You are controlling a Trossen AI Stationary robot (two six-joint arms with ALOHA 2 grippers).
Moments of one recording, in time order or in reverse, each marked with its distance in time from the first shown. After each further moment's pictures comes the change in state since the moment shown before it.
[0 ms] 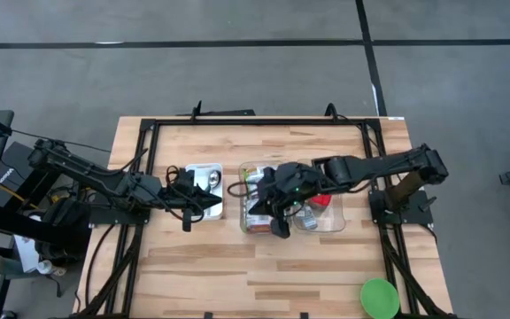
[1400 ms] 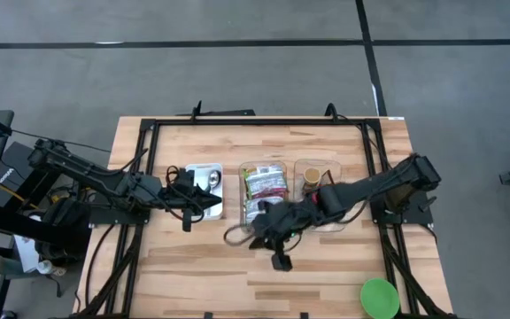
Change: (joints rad) left arm 0.000 0.000 0.000 -0.005 0.000 0.000; right arm 0.143 0.095 -0.001 0.046 -0.001 0.042
